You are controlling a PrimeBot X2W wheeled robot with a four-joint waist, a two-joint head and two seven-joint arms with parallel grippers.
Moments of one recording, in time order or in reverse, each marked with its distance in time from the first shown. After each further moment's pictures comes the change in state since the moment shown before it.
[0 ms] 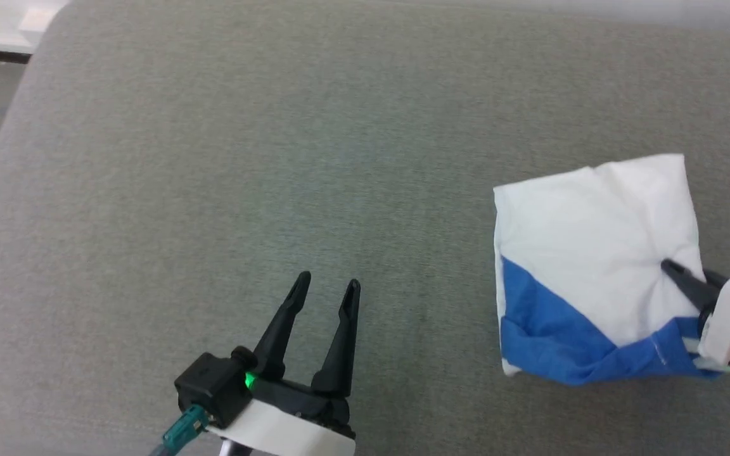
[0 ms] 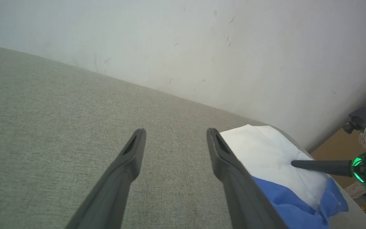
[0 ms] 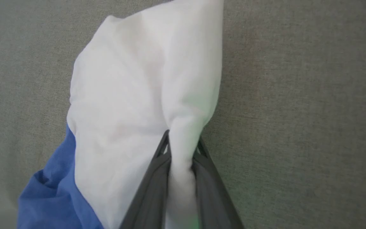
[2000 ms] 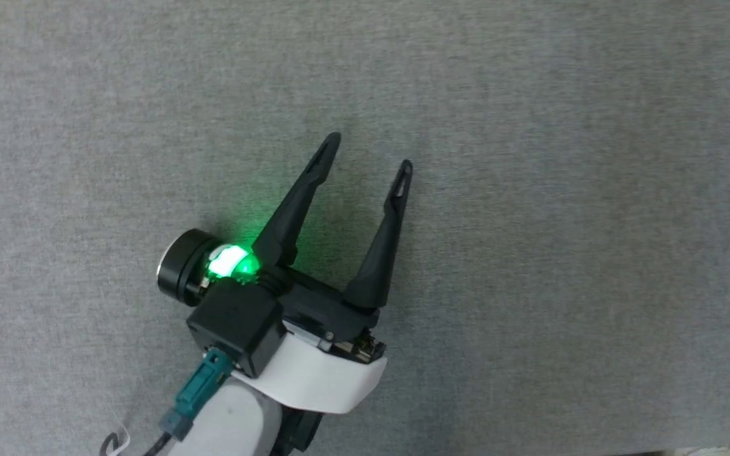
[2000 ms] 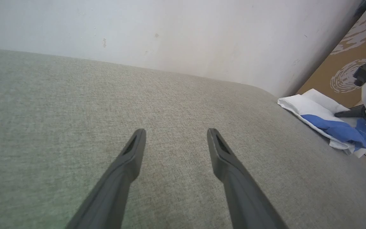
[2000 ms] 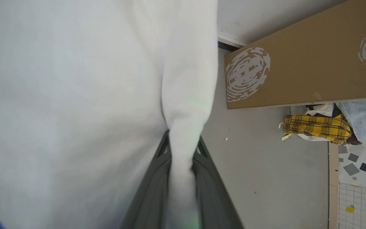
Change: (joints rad) left arm -0.300 0.046 -0.083 -0.199 0.222 0.077 0.116; right arm -0.446 -0.752 0.093 0.571 -0.037 0.001 -0.417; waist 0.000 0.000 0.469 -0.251
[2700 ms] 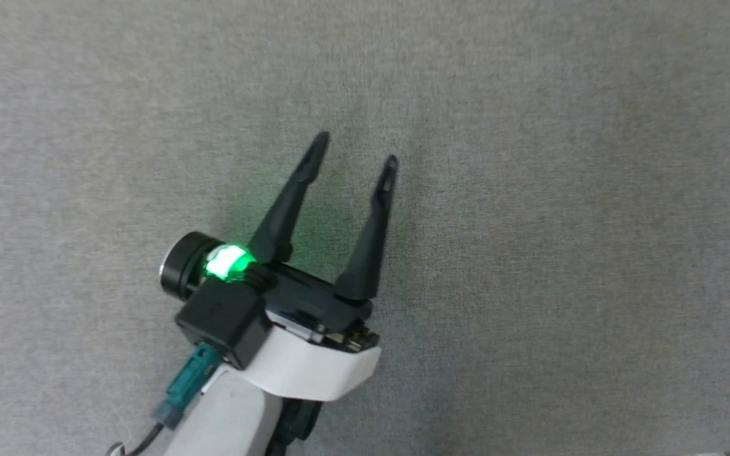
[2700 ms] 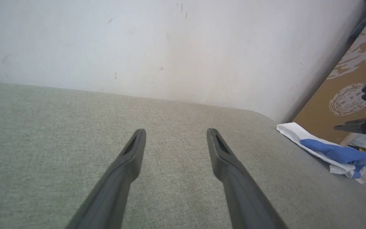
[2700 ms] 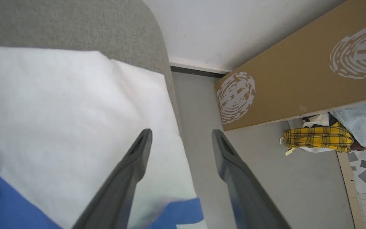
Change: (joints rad) left arm -0.012 -0.014 0.002 0.076 -0.043 -0.004 -0.107; right arm -0.080 0.009 0.053 0.165 -0.013 0.000 -0.153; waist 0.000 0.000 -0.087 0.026
